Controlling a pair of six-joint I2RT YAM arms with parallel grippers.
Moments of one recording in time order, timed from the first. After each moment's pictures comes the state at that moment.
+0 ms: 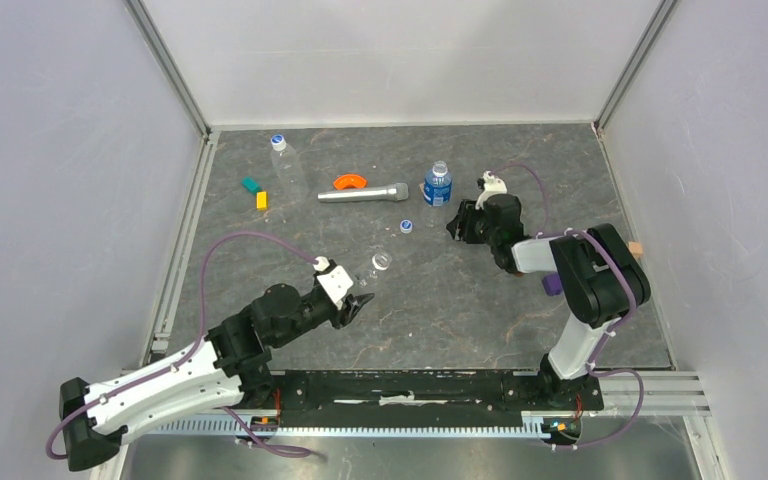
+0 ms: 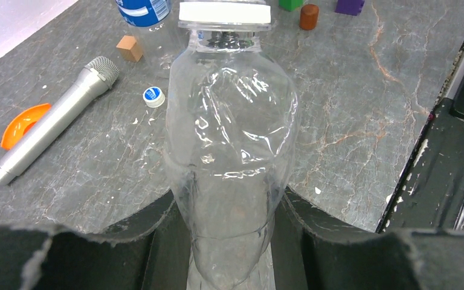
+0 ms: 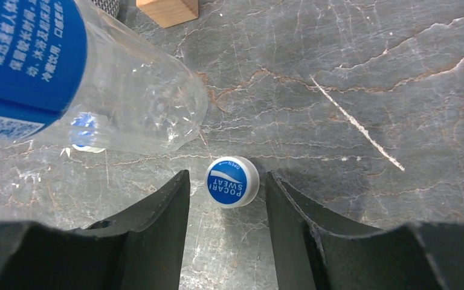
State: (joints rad) left arm -1.04 0.56 0.42 -0.04 -0.13 0.09; right arm 0.31 1.77 0.70 0.53 -0.12 0.34
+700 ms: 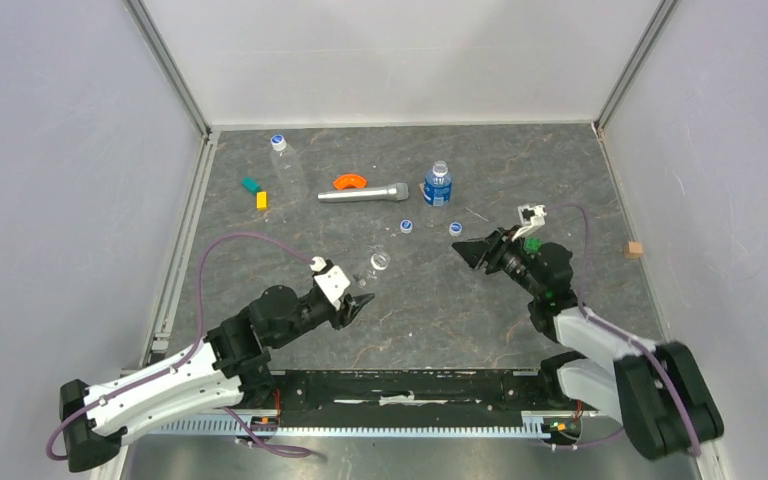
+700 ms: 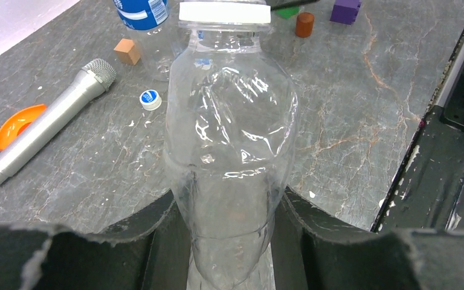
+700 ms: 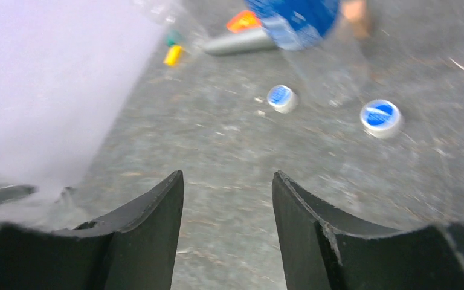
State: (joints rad) left arm -1.04 0.54 0.40 -0.04 -0.13 0.07; right arm 0.28 1.15 0.24 0.76 -0.38 0.61
